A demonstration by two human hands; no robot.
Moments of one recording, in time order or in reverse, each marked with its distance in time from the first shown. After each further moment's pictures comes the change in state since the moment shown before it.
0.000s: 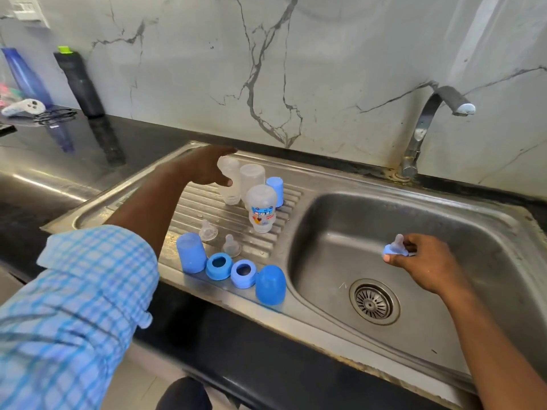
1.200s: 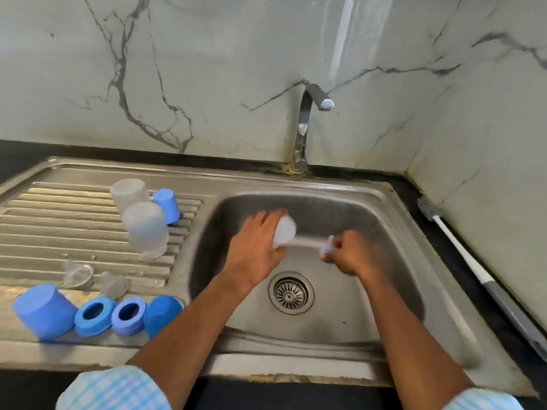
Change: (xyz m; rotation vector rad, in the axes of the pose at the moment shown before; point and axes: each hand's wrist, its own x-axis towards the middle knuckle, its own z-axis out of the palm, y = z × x) left_hand -0.058 0.211 0.198 -0.189 0.278 0.511; right_hand -0.009 0.017 -0.032 0.007 0.191 0.214
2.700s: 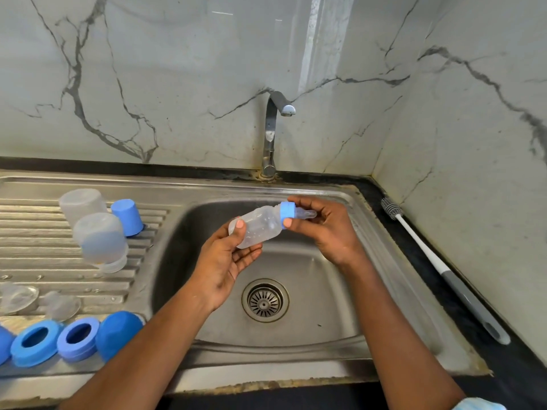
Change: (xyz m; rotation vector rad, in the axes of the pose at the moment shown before) left_hand -0.007 0.014 0.000 -1.514 -0.061 -0.755; right_hand -0.007 -0.011 -0.026 0.751 -0.037 -0.406
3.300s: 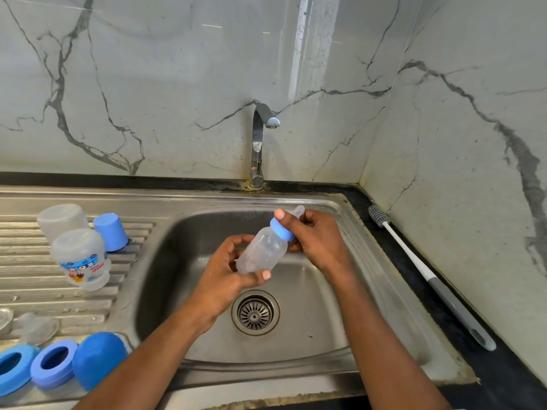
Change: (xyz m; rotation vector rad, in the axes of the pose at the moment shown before) left_hand -0.005 -0.014 0.004 0.611 -0.134 0.198; right_hand 0.000 -0.010 0.005 -0.097 0.150 0.178
